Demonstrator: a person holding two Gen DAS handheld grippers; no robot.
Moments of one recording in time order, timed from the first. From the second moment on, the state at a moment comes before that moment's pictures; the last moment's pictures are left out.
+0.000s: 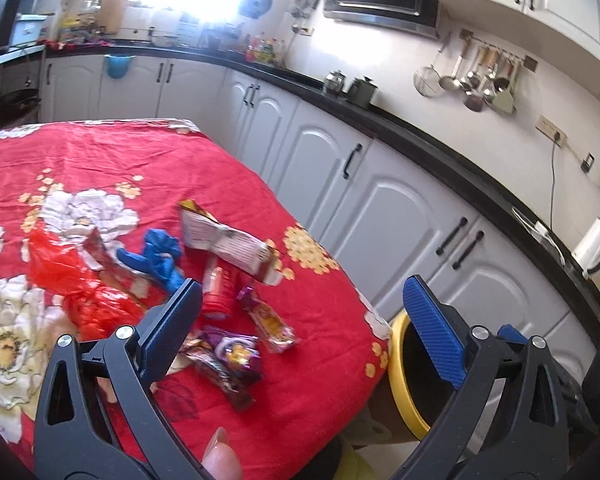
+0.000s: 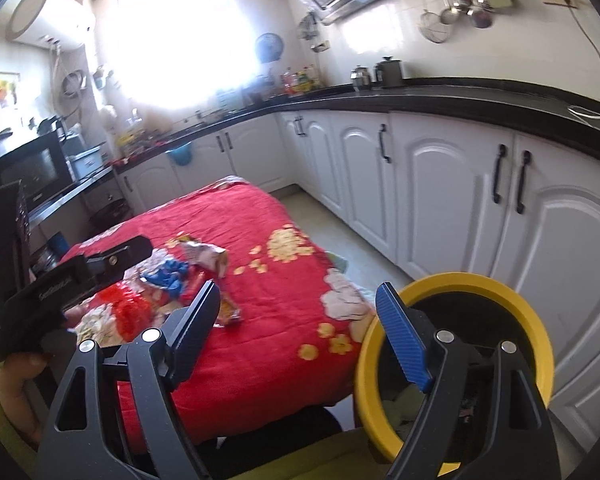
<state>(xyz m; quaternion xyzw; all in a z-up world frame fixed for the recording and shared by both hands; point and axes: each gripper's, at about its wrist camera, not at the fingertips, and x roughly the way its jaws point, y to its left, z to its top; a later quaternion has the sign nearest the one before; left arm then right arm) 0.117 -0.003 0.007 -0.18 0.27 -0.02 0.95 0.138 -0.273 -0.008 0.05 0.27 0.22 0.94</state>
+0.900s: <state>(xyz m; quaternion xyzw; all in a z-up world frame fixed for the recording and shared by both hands) 0.109 0.127 -0.007 -0.27 0.25 0.13 0.92 0.137 -0.152 -0.034 -0.03 0.31 0.32 0.89</state>
